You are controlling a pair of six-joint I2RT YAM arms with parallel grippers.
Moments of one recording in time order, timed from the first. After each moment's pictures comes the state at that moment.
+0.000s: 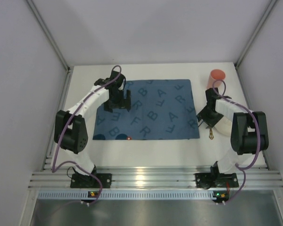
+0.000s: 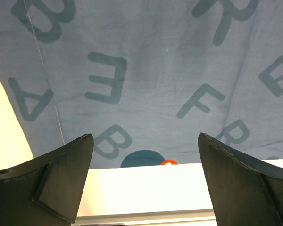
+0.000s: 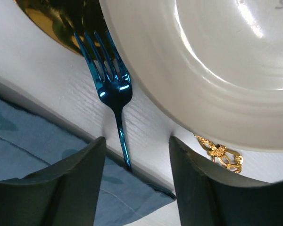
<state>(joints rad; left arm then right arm) -0.37 1.77 1.48 -0.92 -0.05 -0.39 0.05 1.66 0.98 -0.66 0.15 0.86</state>
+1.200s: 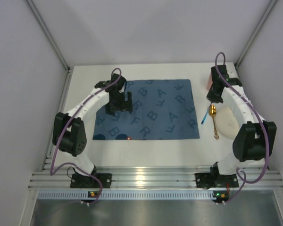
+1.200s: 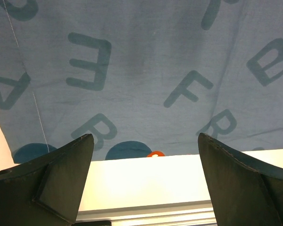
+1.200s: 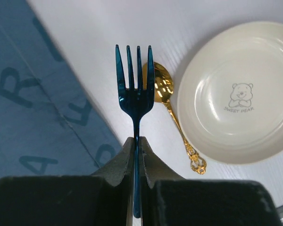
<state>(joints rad) -0.39 1.72 1.41 -0.90 -0.01 -0.46 0.08 1.57 1.34 -0.83 0.32 0.50</state>
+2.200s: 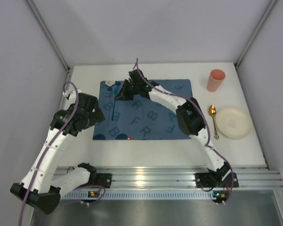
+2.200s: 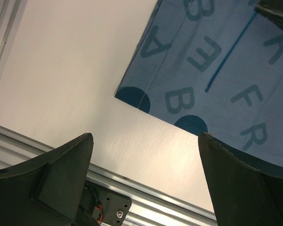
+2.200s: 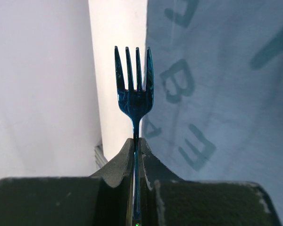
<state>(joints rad) -0.38 1.03 1.22 -1.18 -0.47 -0.73 0.71 2.42 2.13 -0.31 -0.42 1.01</state>
